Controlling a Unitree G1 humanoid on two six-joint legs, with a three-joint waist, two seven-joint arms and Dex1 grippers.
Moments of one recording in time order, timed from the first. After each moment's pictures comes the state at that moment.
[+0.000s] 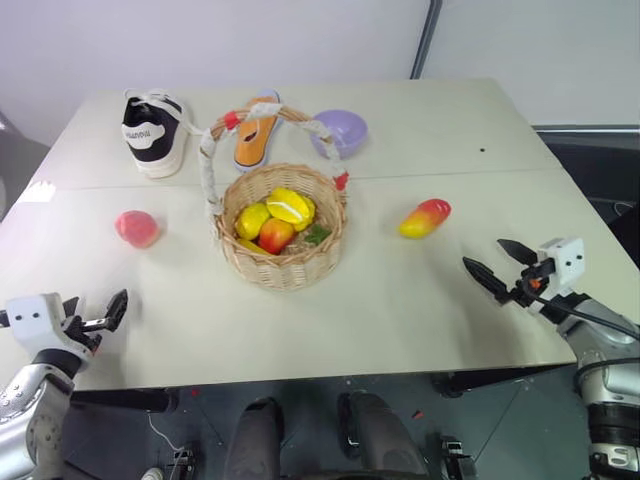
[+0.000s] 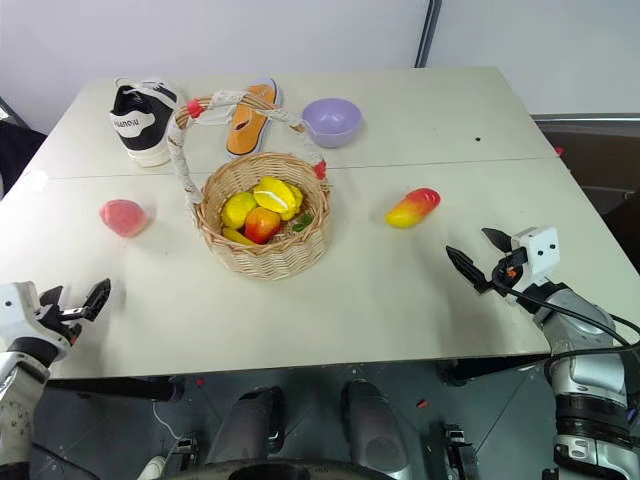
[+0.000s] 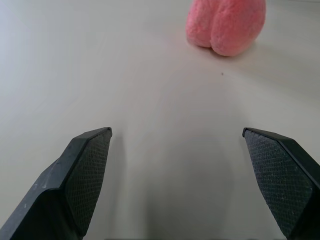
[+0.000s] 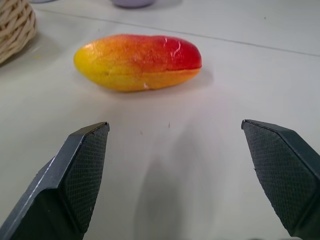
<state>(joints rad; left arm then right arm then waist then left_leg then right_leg) 0.20 0.47 0.61 -0.11 -0.49 0.35 -0.36 -0.11 -0.61 -0.34 0.18 0.42 0.10 0.80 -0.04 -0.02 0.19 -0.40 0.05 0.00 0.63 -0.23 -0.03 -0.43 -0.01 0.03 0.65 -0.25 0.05</state>
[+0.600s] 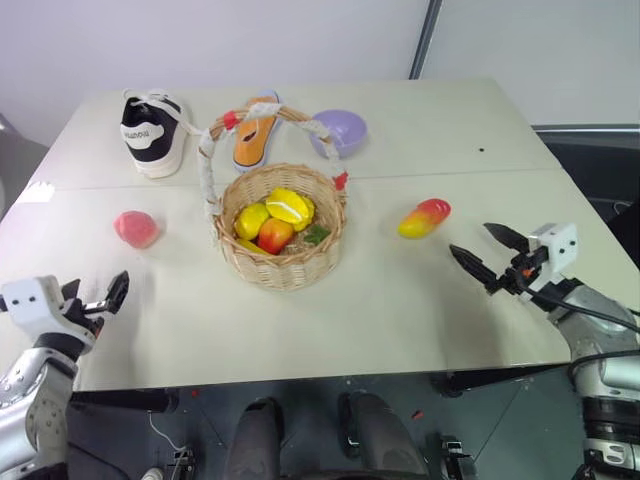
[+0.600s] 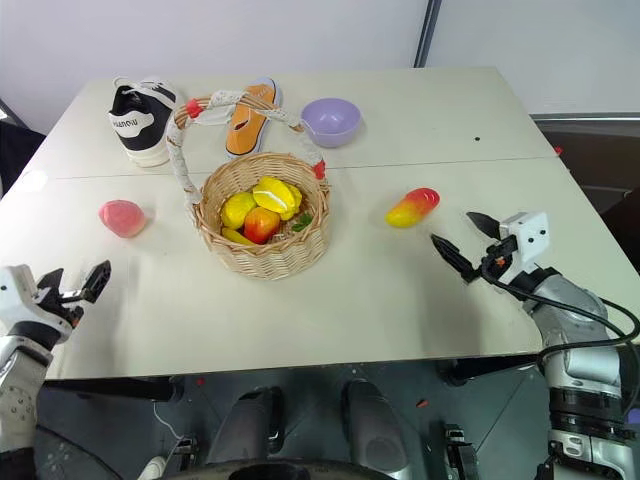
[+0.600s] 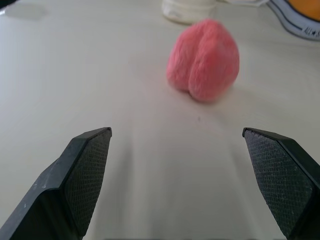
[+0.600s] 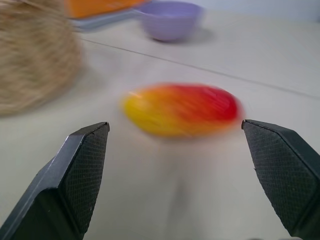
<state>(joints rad) 0.06 0.51 0.59 -0.16 -0.53 0.45 -0.30 -0.14 -0.67 -0.28 -0.09 0.51 0.27 0.87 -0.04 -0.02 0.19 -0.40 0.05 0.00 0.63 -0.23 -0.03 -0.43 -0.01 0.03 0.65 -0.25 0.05</state>
